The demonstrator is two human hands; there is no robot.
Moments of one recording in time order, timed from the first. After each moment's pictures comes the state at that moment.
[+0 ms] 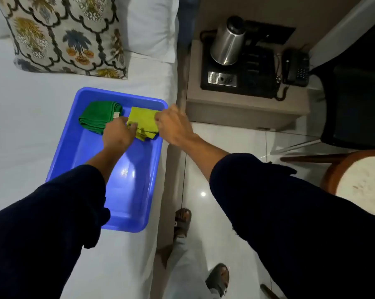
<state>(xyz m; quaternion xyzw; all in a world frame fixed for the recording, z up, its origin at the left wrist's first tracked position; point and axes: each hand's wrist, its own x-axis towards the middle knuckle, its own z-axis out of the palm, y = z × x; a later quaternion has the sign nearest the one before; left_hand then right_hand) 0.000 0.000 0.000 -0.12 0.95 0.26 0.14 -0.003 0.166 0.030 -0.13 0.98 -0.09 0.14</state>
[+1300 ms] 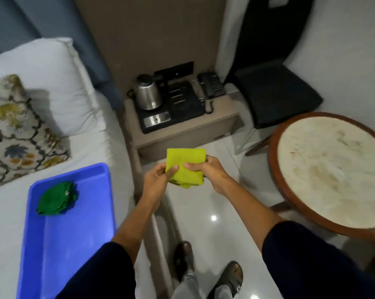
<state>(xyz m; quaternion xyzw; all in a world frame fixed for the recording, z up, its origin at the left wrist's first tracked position) 0.107 0.243 0.086 -0.04 0.70 0.66 0.27 0.162 0.406 0.088 0.32 0.56 -0.76 0.07</state>
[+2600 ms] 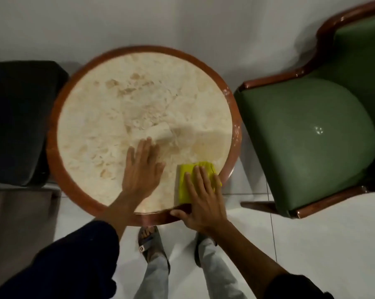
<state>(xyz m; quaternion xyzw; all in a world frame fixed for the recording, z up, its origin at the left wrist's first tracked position) 0.289 0.810 -0.174 0.83 0.55 -0.03 0.11 0.474 0.698 -0.134 0.68 0.70 -0.20 0.06</state>
